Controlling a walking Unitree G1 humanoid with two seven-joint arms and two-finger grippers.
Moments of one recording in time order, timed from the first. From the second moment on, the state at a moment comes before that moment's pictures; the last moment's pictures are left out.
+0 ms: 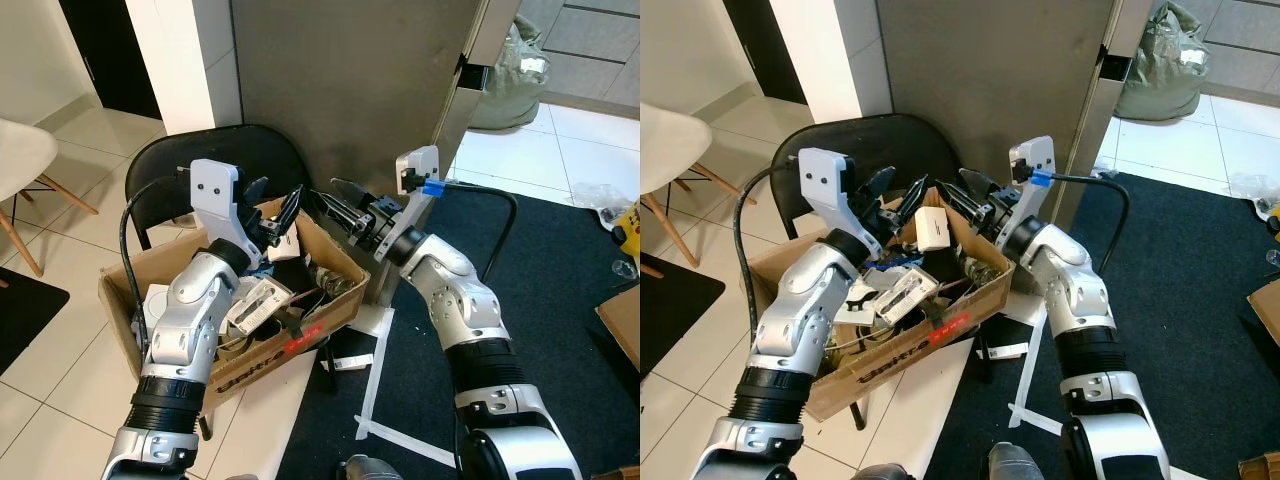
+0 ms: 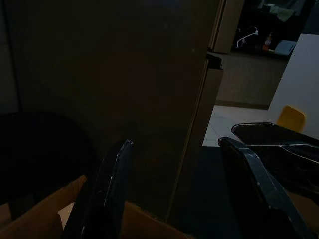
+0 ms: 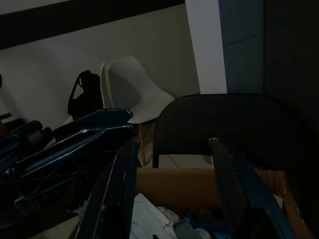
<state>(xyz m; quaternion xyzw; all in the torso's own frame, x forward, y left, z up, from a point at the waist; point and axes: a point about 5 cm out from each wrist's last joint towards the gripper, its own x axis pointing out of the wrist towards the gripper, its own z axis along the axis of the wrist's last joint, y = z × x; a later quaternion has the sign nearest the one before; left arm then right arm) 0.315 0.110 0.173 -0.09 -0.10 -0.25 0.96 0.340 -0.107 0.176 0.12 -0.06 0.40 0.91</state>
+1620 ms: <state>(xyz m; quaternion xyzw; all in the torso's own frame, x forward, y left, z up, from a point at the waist) 0.319 0.109 0.164 -0.09 -0.09 -0.26 0.96 0.342 -0.103 0.170 0.11 -0.04 0.41 0.91</state>
